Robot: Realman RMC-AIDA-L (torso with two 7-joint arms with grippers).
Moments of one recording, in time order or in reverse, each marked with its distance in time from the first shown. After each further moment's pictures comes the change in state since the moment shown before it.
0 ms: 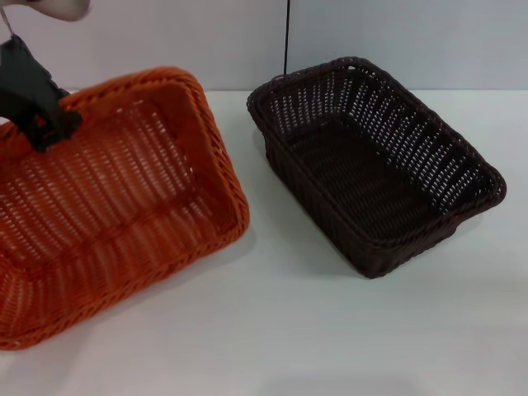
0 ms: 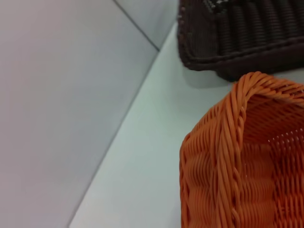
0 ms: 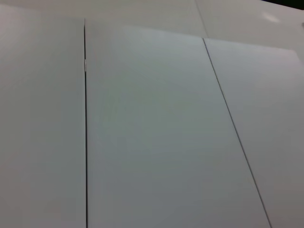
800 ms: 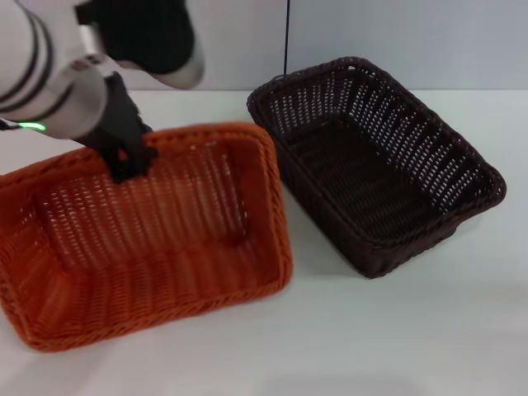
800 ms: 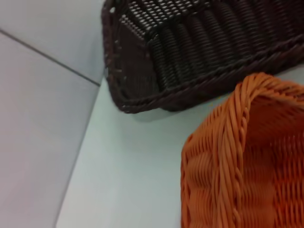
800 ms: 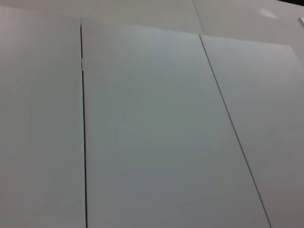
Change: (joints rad) left arm -0.030 -0.027 0.207 0.133 -0.002 0.114 0.009; right arm -0.014 -0.001 0.000 0.008 -0.007 -0.007 0.022
